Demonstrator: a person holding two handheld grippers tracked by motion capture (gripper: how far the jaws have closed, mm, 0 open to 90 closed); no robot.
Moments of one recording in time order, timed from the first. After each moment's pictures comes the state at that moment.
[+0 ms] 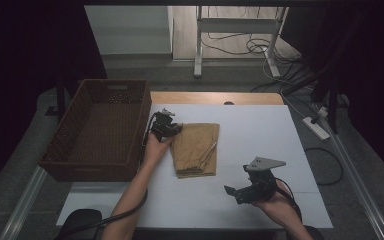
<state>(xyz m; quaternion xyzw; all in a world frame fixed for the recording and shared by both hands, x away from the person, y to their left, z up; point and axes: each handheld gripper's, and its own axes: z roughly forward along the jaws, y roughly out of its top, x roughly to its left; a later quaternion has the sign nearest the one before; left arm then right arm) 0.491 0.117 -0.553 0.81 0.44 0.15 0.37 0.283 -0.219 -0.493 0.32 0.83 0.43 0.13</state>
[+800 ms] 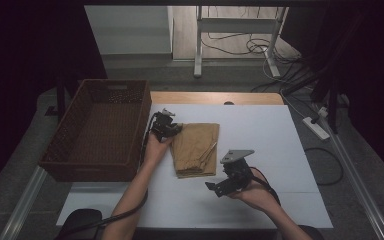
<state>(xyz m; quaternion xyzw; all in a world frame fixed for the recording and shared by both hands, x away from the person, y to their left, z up) 0.490 0.116 -0.553 0.81 0.44 0.15 0.37 0.314 -0.163 -0.503 0.27 0.88 0.39 0.10</state>
